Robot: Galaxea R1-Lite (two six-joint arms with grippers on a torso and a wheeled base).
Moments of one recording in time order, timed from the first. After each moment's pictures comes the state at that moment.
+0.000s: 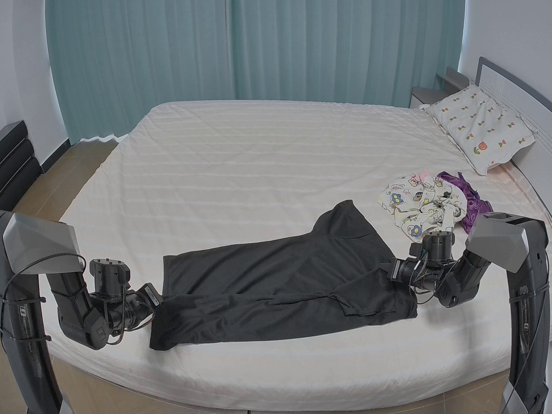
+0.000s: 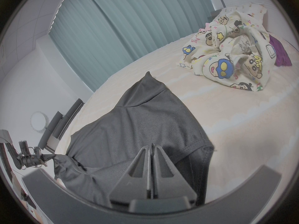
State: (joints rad) left arm -0.06 2.26 -0.43 -1.17 -0.07 -0.72; right arm 0.10 2.55 -1.00 -1.03 0.30 0.35
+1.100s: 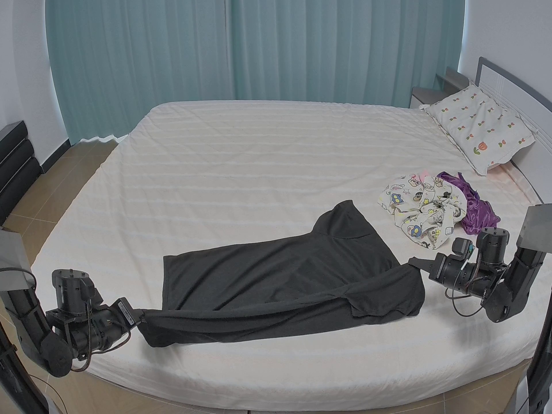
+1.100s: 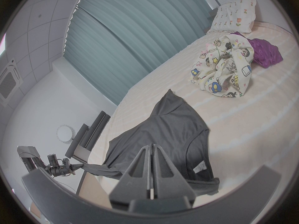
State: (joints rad) left arm -0.06 1.93 -0.11 -1.18 -0.09 -0.72; right arm 0.00 2.19 -0.48 -1.33 0.55 0.49
